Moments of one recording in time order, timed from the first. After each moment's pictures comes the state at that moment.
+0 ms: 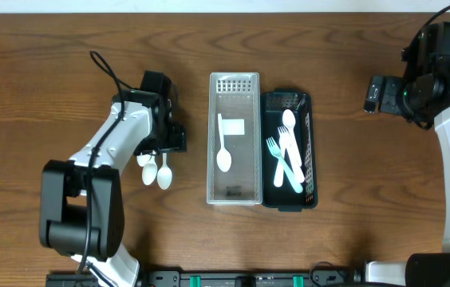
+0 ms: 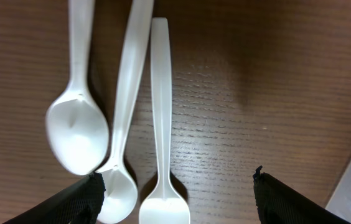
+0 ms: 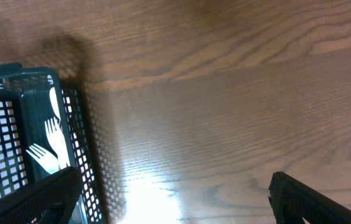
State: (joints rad) left arm -0.17 1.83 1.21 -0.91 0.04 -0.25; right arm -0.08 1.55 1.61 -1.22 0.05 0.15
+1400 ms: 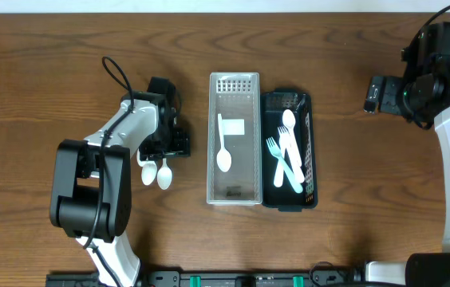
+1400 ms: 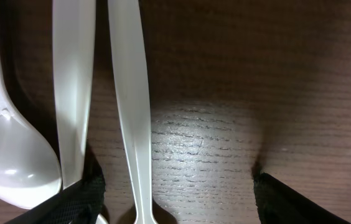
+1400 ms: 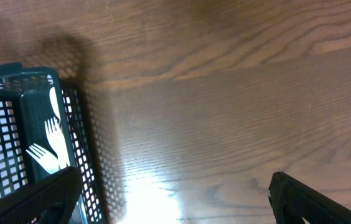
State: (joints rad) left arm -0.18 1.94 1.21 -0.89 0.08 -0.25; right arm -0.08 1.55 1.61 -1.22 0.05 0.15
